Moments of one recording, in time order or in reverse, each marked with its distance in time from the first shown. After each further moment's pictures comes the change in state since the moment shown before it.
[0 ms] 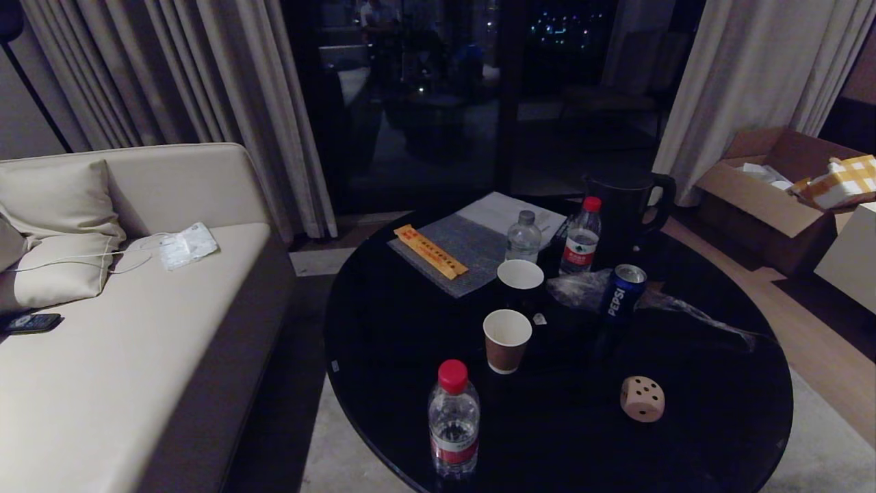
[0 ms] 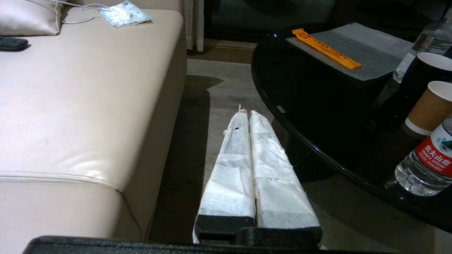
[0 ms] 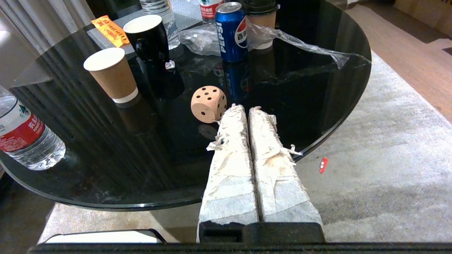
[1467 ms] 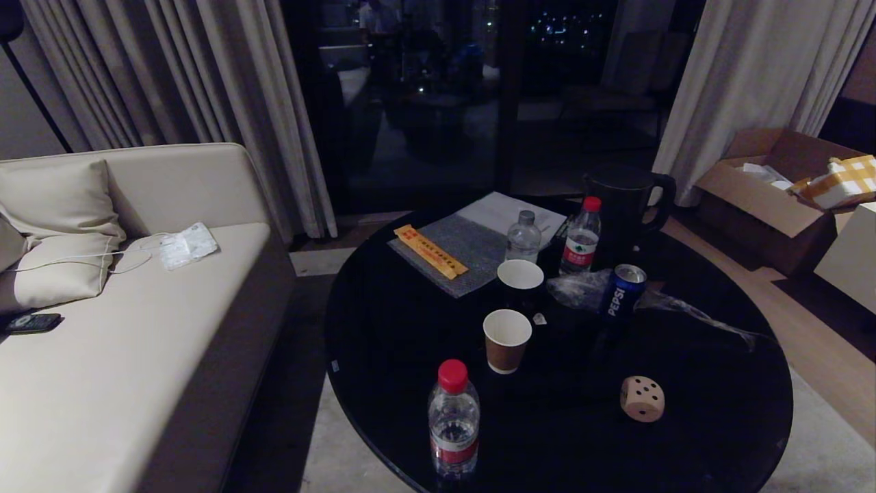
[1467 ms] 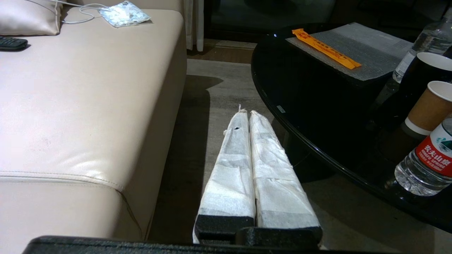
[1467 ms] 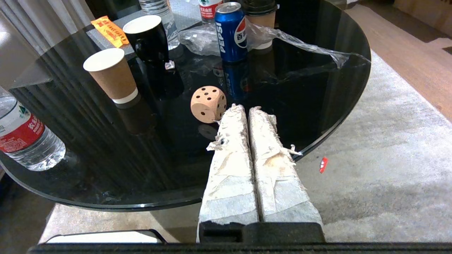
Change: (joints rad) left arm 0.000 0.000 0.000 0.000 -0.001 0.000; right arm 0.000 0.000 0.001 -0.001 0.000 0.003
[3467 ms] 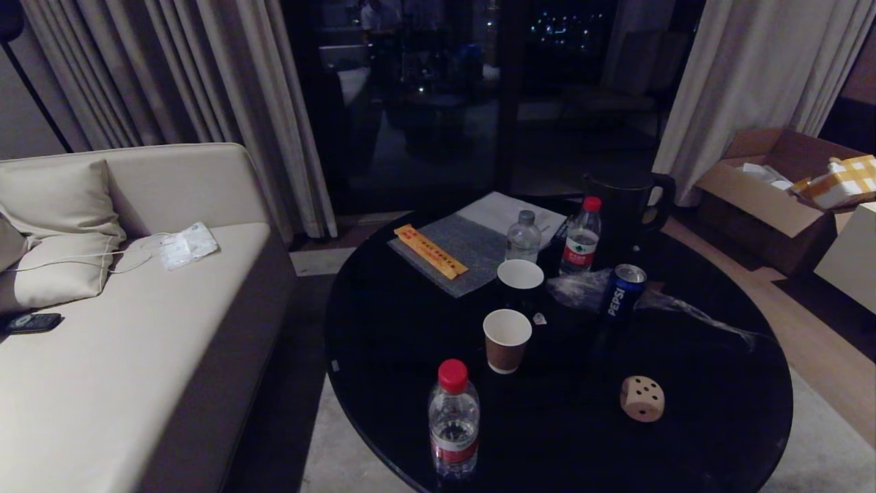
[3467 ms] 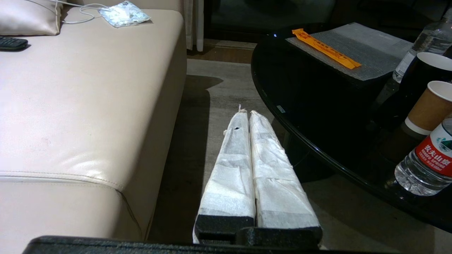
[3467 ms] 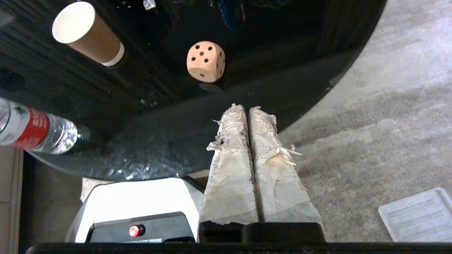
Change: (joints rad) left arm 0.000 0.000 0.000 0.000 0.000 0.000; right arm 0.001 0.653 -0.381 0.143 0.003 0.125
